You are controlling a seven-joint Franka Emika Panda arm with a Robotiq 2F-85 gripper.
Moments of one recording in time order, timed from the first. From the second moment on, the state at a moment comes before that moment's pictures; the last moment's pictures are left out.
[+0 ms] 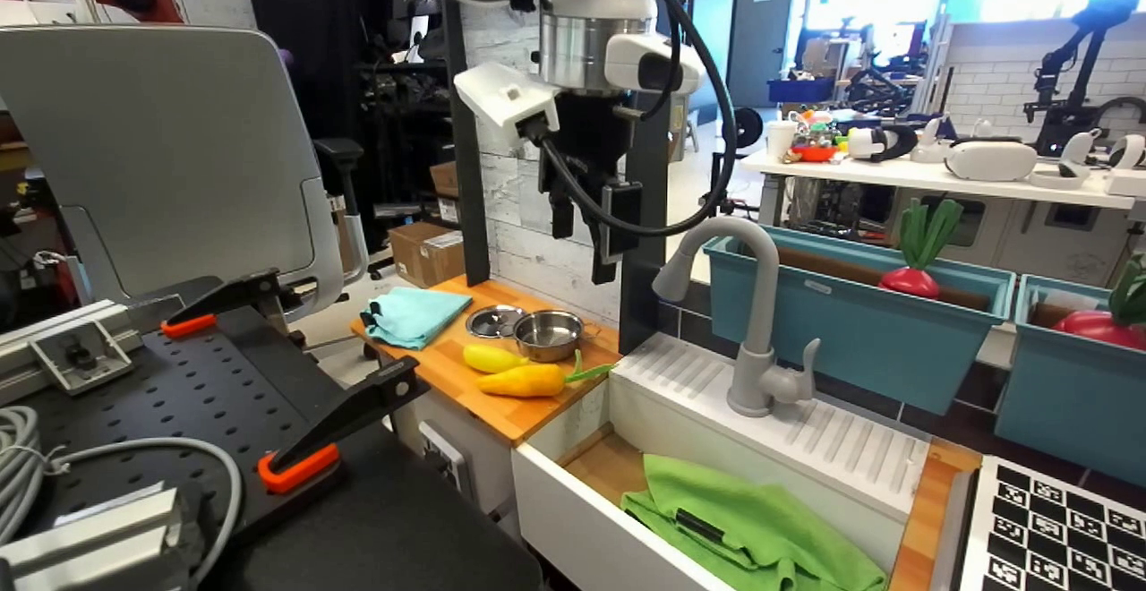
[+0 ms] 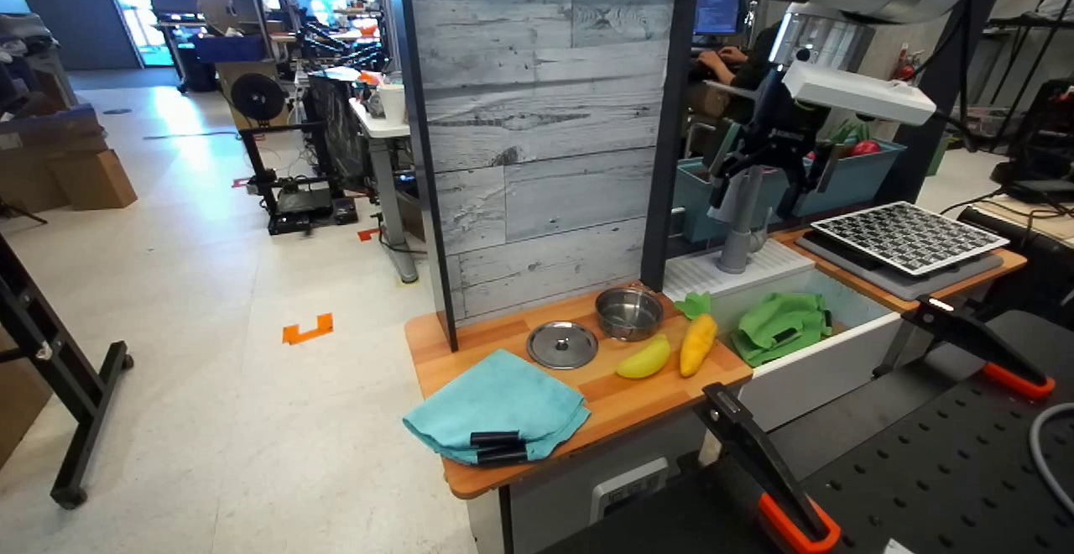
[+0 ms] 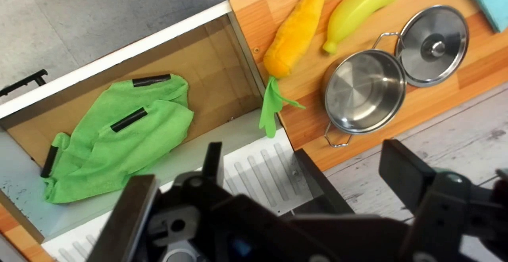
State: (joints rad) arm -0.25 0.53 0.05 -2.11 0.29 2.65 -0.10
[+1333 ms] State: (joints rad) arm -0.20 0.61 -0.08 -1.93 0.32 2.60 0.32
